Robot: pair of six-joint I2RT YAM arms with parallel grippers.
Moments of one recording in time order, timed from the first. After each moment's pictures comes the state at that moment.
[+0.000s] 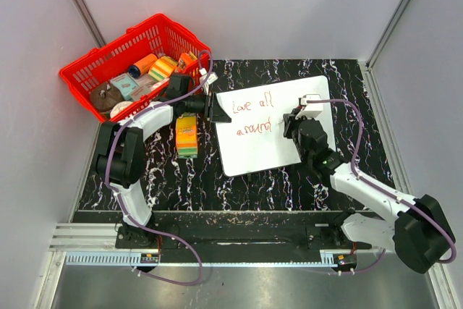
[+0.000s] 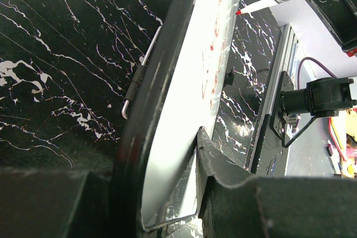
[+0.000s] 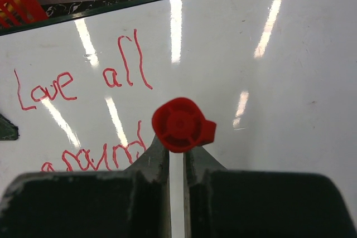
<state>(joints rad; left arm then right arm) -0.28 1.83 1.25 -0.14 0.98 -0.16 0.61 1.11 0.61 0.33 0.46 0.27</state>
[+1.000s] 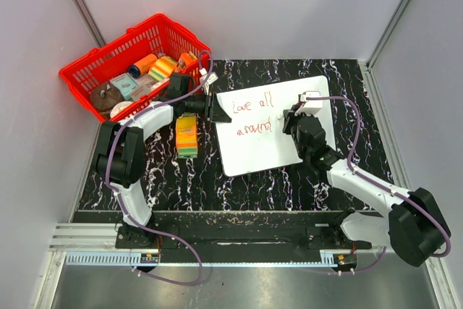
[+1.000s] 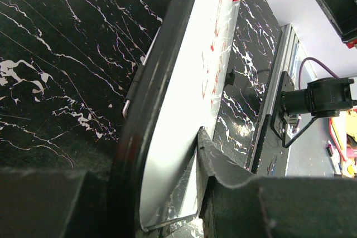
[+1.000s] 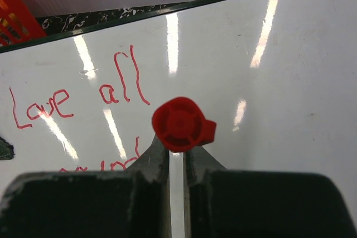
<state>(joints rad) -0.28 1.83 1.25 -0.14 0.98 -0.16 0.59 1.19 0.64 0.40 0.48 0.26</state>
